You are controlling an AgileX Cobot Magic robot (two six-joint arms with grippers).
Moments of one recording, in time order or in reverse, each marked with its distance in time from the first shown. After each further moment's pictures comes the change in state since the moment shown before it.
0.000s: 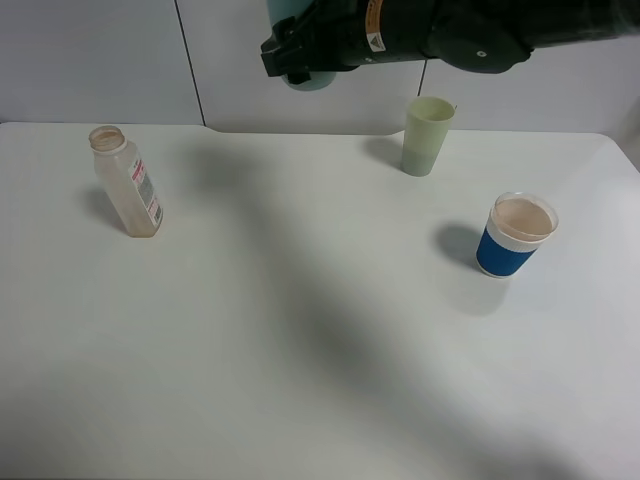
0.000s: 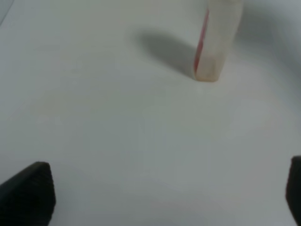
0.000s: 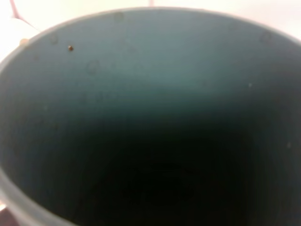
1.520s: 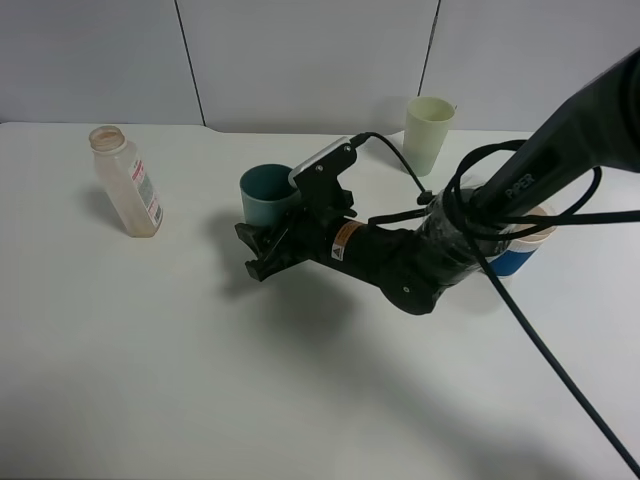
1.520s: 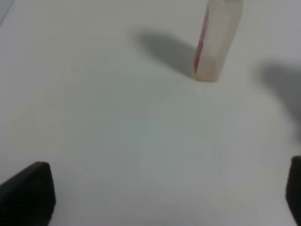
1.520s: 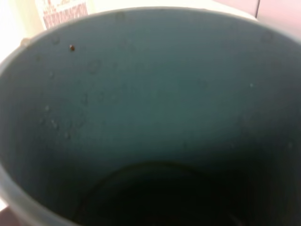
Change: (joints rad) left arm 0.000 0.000 0.000 0.000 0.000 0.000; right arm 0.125 0.401 0.416 0.640 -0.862 -0.598
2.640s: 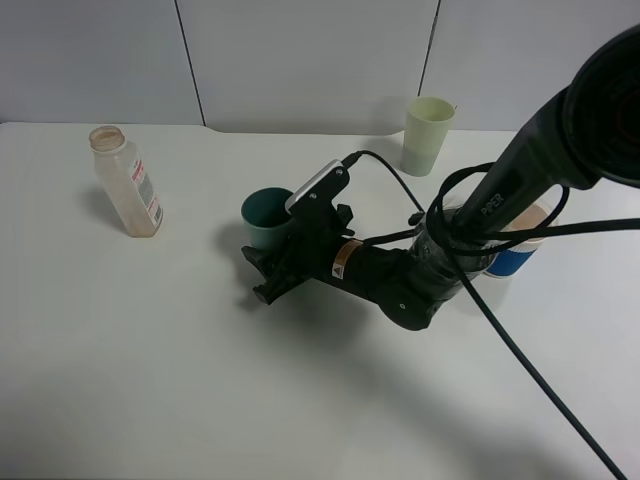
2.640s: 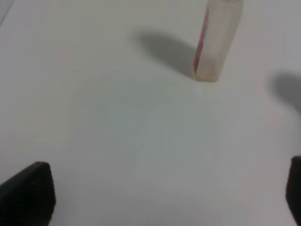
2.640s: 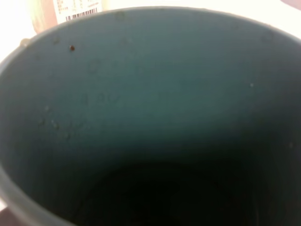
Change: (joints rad) left arm 0.000 0.000 0.000 0.000 0.000 0.000; right arm 0.000 0.076 -0.001 0.007 -0.037 -0.123
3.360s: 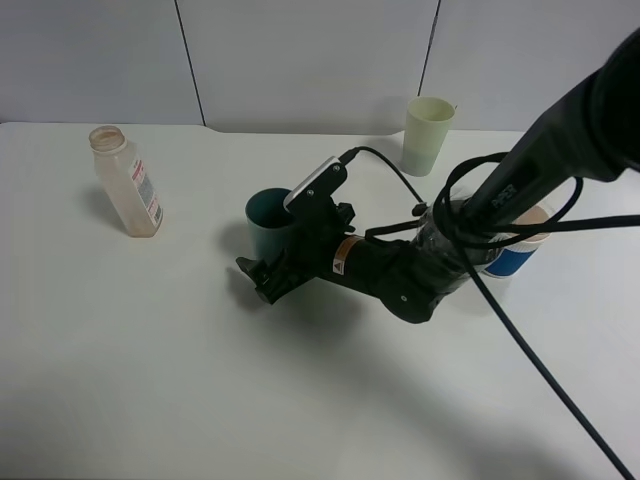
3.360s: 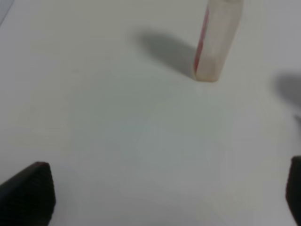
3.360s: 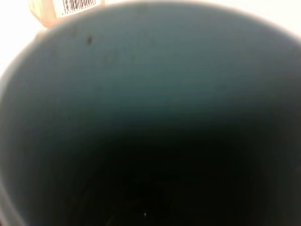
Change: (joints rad) left arm 0.000 0.000 0.000 0.000 0.000 0.000; right arm 0.000 -0.066 0.001 0.000 0.148 0.000
